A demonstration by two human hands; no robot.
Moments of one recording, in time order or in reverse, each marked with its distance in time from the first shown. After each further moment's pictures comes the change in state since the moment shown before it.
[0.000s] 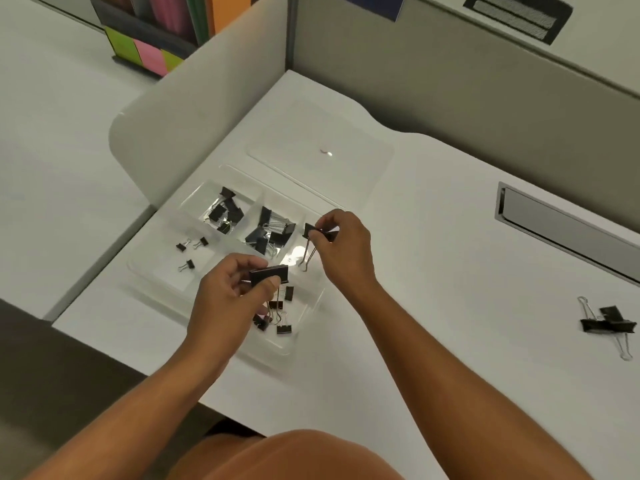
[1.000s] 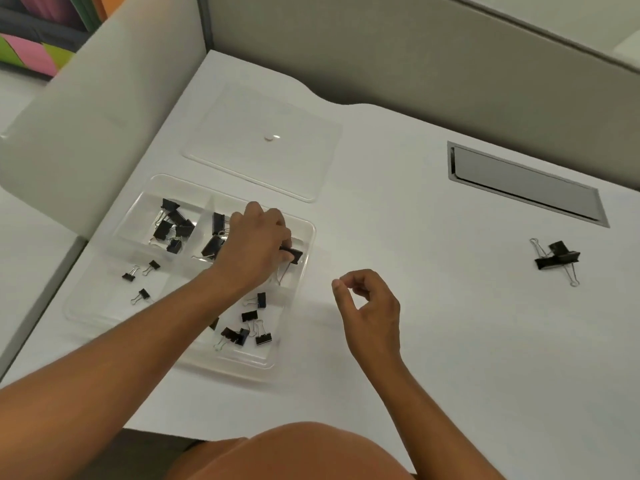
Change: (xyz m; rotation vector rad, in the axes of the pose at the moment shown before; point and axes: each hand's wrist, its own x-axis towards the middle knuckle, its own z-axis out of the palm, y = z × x) left_hand 0.128 0.006 0.081 1.244 -0.371 0.727; right_hand -0.112 0.037 -0.039 0.060 0.321 0.220
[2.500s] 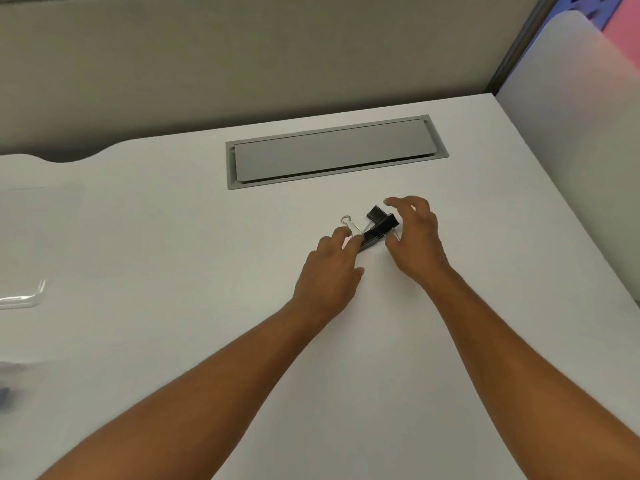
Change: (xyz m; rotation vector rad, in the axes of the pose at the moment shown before) left_hand 0.170 0.500 0.206 -0.089 -0.117 0.370; right_hand 0.245 0.307 -0.409 -0.331 0.124 0.096
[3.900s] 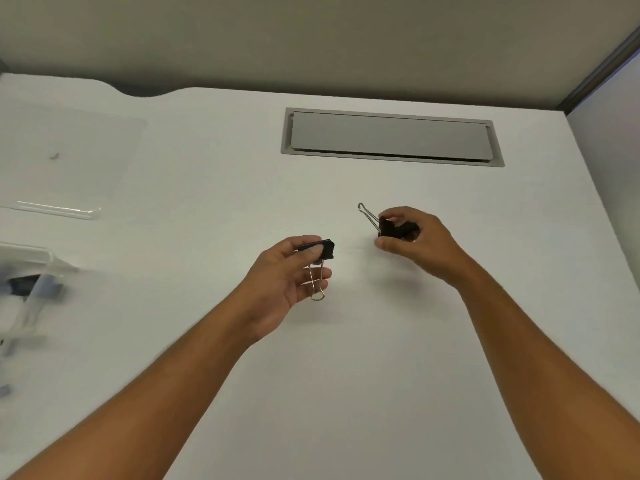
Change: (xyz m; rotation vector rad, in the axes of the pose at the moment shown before) left_hand -0.119 -0.041 -0.087 -1.729 0.078 -0.756; right_hand -0.022 -0.055 -0.015 0.309 -0.506 -0.034
